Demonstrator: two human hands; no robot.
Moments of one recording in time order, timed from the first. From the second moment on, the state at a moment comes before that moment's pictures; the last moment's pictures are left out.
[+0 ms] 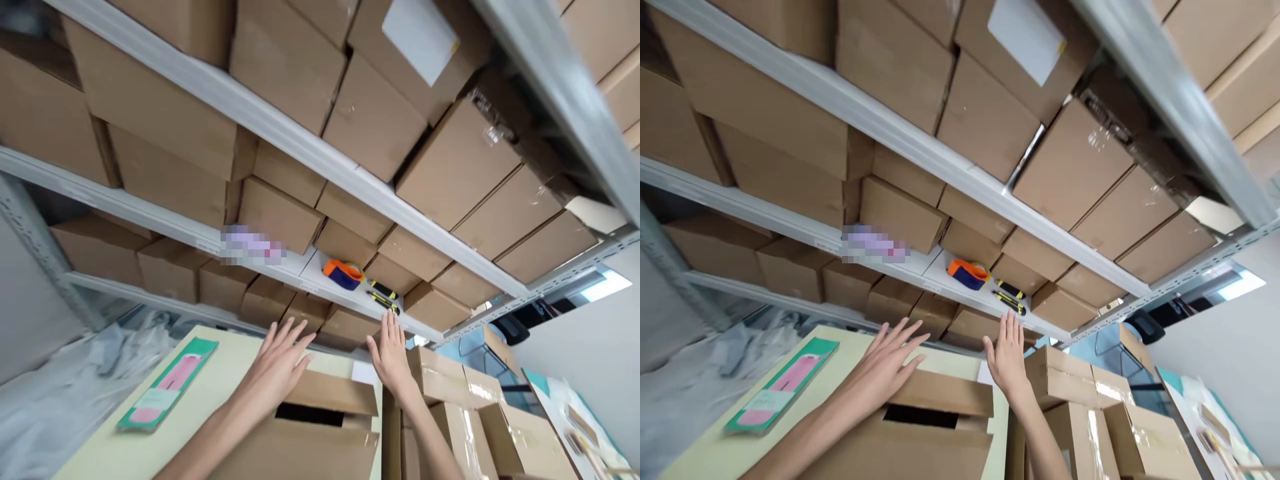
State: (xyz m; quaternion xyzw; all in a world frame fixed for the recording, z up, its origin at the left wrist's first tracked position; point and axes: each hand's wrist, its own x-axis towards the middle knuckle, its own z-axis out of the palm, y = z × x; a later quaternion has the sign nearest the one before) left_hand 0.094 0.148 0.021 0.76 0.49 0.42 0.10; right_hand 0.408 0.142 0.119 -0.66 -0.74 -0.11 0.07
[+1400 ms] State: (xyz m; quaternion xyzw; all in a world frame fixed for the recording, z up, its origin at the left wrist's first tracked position) left_hand 0.063 0.027 0.134 0.57 0.43 0.65 0.25; right_hand 0.242 0.046 0.175 -0.51 -0.67 0.38 0.39
